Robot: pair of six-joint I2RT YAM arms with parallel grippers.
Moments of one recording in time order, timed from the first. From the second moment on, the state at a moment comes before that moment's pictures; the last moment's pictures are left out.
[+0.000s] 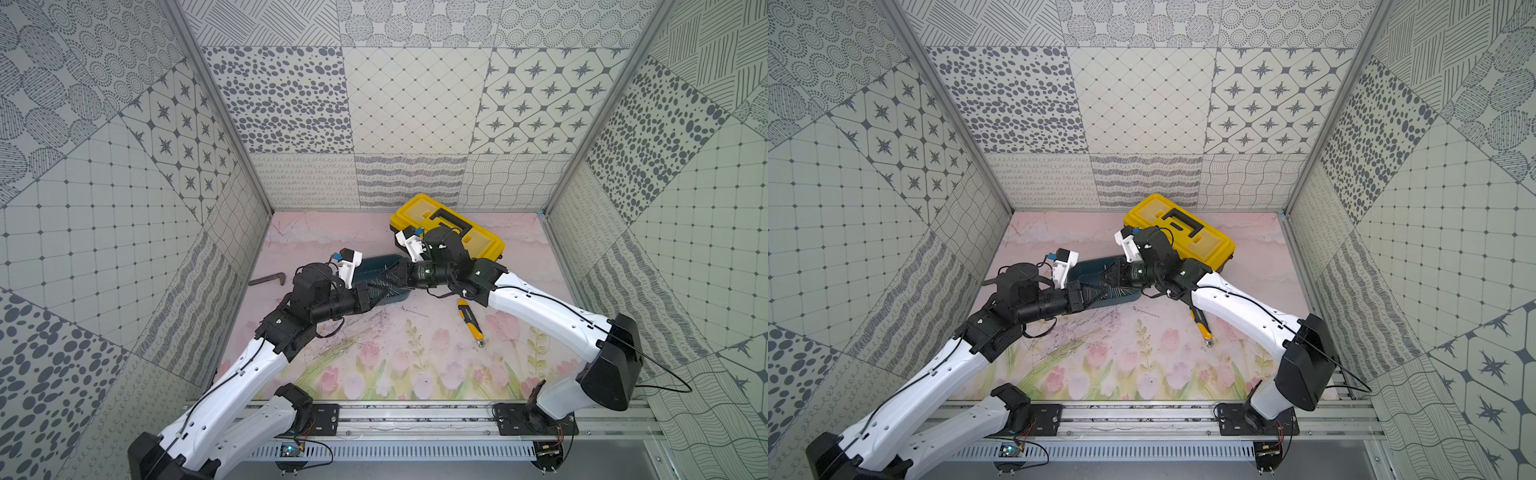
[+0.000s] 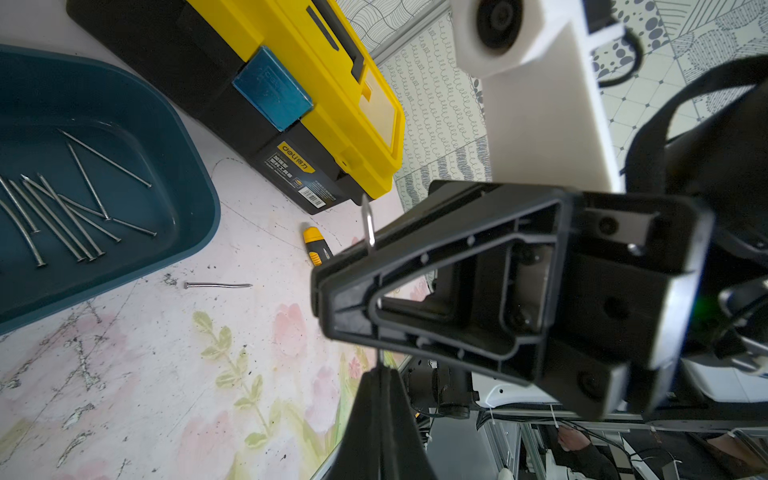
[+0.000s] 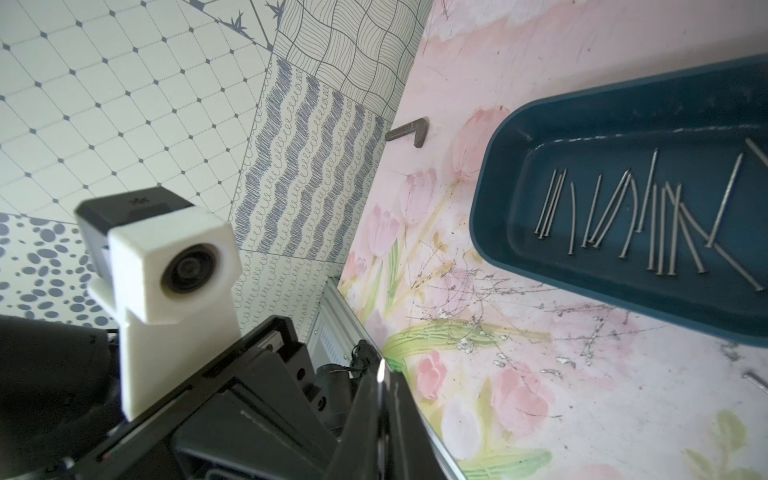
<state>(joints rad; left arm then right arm) -0.47 0.89 0.83 -0.31 0.52 -0.77 0.84 1.54 1.36 -0.32 -0.43 0.81</state>
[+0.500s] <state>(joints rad) -0.44 0.78 0.89 -0.47 0.41 -0.76 0.83 1.60 1.48 -0.35 -0.41 0.76</state>
